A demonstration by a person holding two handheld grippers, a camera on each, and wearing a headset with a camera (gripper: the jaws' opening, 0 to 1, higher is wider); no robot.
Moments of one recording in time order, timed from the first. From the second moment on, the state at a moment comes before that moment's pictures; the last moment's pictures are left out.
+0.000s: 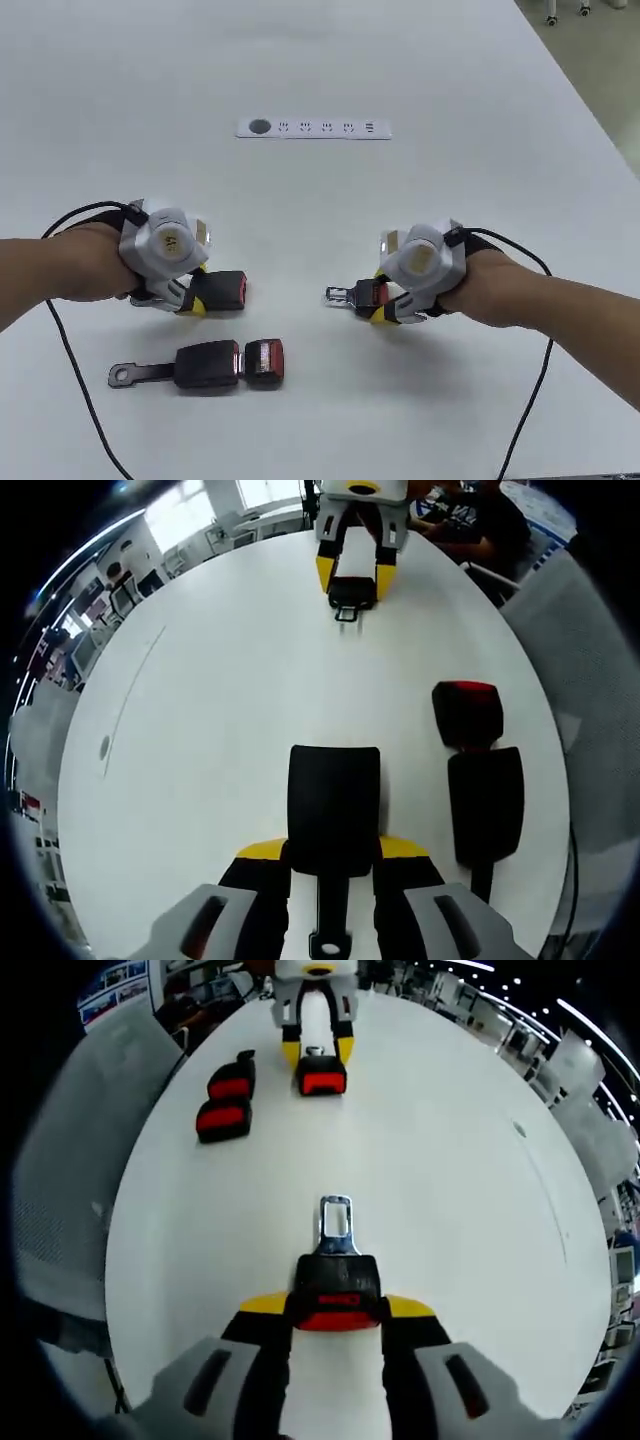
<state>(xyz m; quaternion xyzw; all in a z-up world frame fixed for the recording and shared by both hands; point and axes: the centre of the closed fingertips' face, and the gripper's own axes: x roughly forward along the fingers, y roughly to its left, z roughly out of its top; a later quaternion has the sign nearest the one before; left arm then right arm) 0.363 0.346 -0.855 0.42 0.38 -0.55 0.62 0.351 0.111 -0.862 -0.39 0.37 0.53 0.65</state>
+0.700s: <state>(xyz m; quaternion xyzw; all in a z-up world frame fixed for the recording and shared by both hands) 0.354 0.377 -0.815 0.39 0.37 -0.44 0.73 0.327 0.076 -0.860 -0.29 0.40 0.44 0.74</state>
